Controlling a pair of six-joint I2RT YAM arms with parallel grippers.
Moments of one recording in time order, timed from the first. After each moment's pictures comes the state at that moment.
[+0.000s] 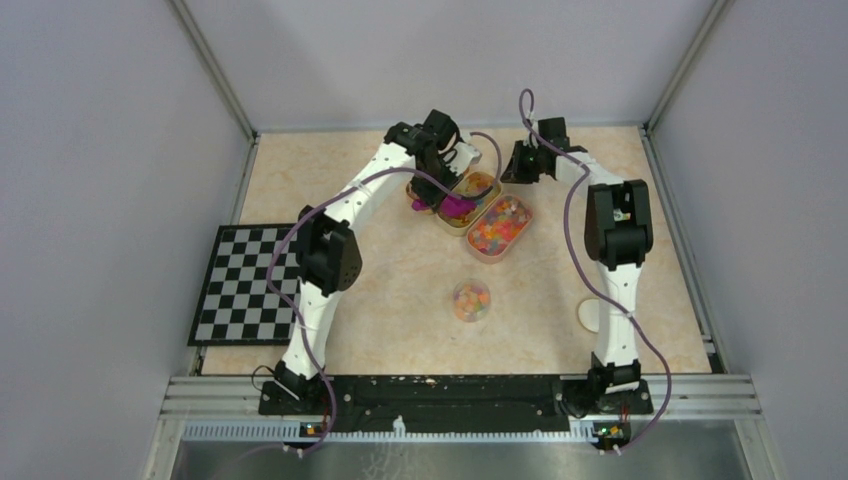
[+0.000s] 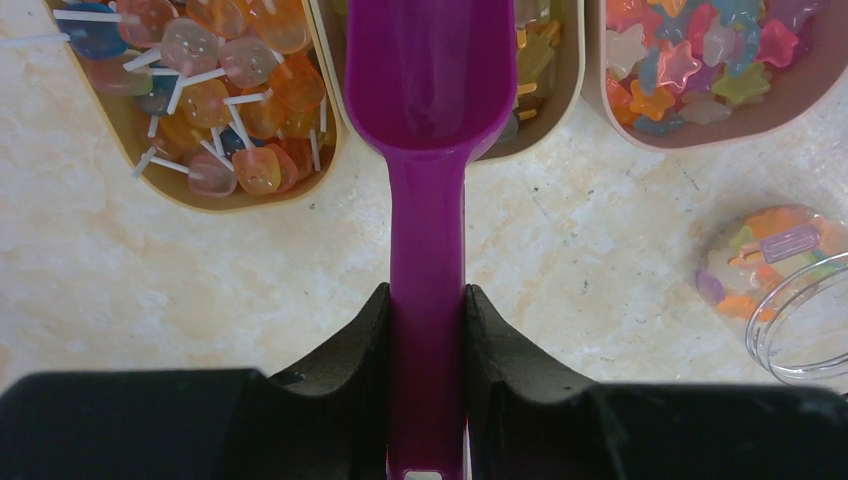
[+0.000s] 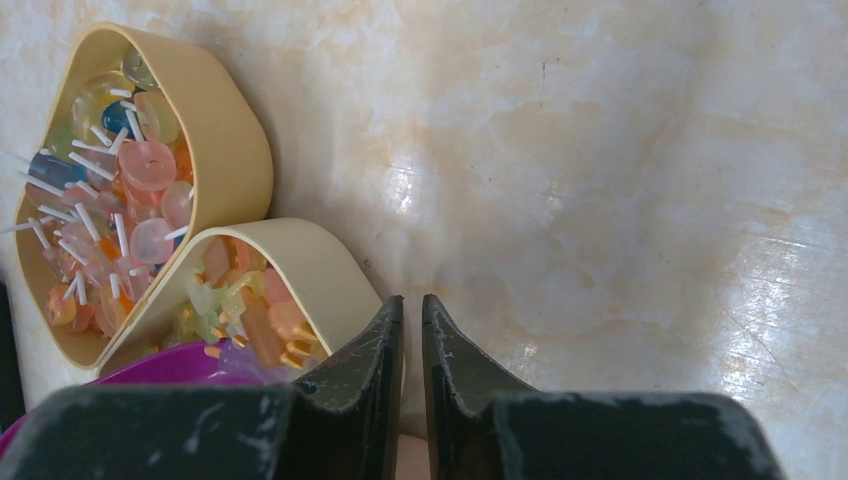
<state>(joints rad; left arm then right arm) -0.57 2.25 2.24 -1.18 0.11 0.29 0.15 2.29 1.78 -0.30 -0.40 0.31</state>
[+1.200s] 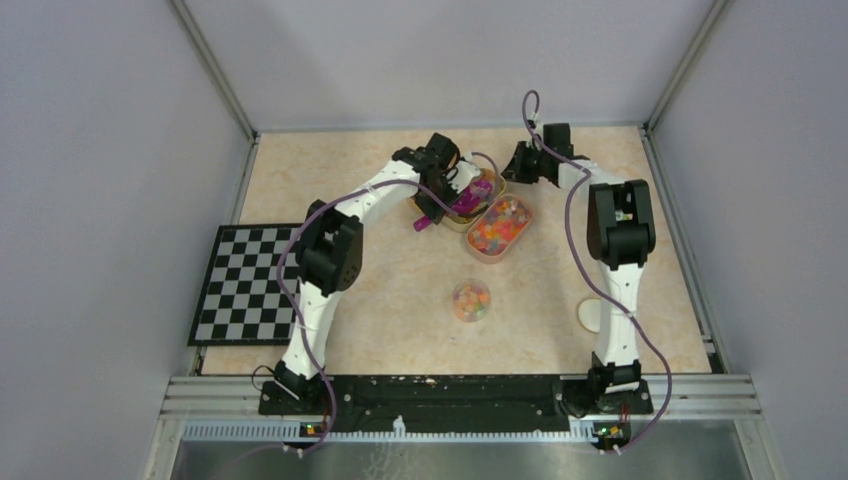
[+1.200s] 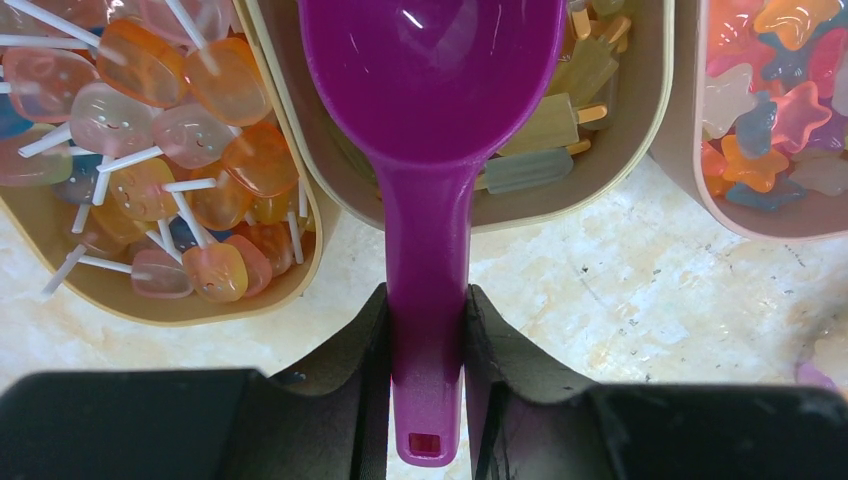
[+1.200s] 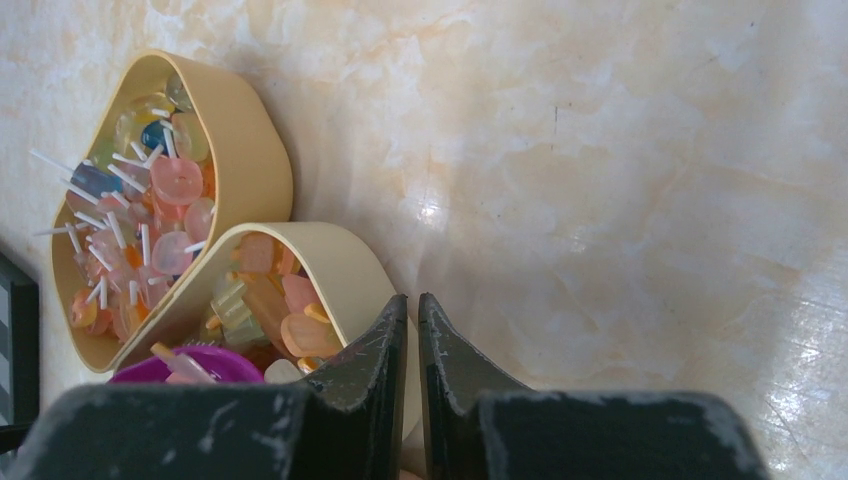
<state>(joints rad) -0.57 2.24 1.97 -0.88 0.10 0.34 0.13 2.29 1.69 -0.10 -0.48 0.33</state>
